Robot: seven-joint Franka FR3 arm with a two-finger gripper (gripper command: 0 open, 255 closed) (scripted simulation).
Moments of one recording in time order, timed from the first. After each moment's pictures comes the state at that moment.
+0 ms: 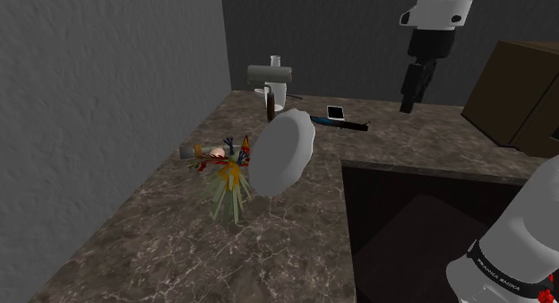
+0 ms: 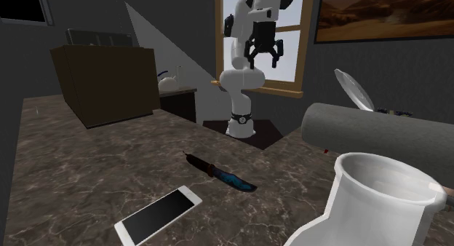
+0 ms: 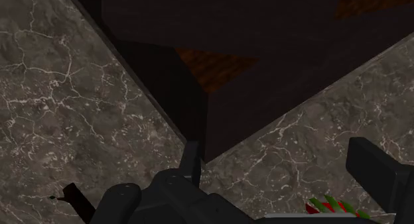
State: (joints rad) arm 0.00 -0.77 0.07 -2.39 0.08 1.56 -0.13
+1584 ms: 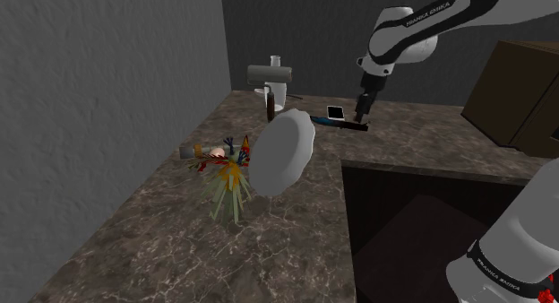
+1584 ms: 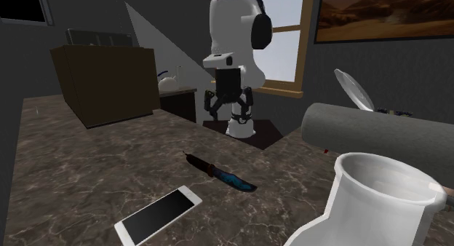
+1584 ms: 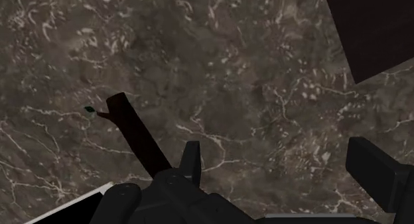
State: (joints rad) arm -0.06 -0.14 -0.16 -2.27 0.04 2.17 -0.55
